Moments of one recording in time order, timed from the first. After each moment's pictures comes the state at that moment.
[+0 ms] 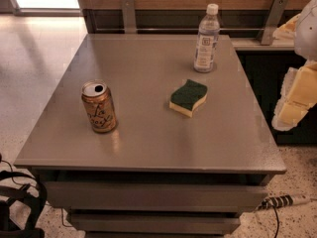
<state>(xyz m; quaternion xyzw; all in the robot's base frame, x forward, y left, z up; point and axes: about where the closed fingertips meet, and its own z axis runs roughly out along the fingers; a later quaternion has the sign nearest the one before) 0.438 -0.213 0.989 -0.60 0.78 -0.05 0.18</state>
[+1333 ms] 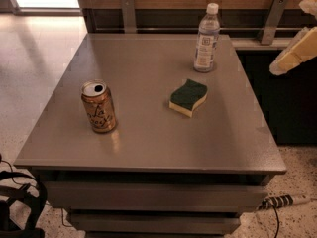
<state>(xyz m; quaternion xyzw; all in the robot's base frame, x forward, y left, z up) 0.558 -0.284 1.000 -0.48 0.80 0.01 0.36</state>
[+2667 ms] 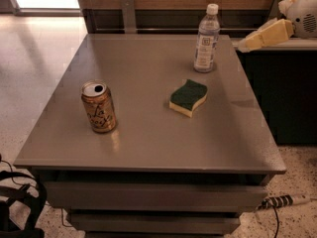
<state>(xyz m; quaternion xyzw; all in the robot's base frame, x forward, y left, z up) 0.645 -0.262 0.991 -0.37 0.78 0.10 0.49</state>
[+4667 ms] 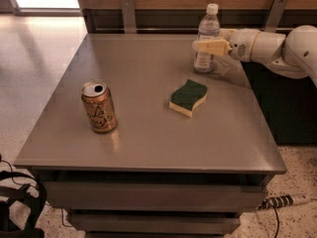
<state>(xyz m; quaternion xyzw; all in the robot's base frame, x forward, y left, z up) 0.759 -0.172 0.905 -0.31 0.69 0.30 0.59</state>
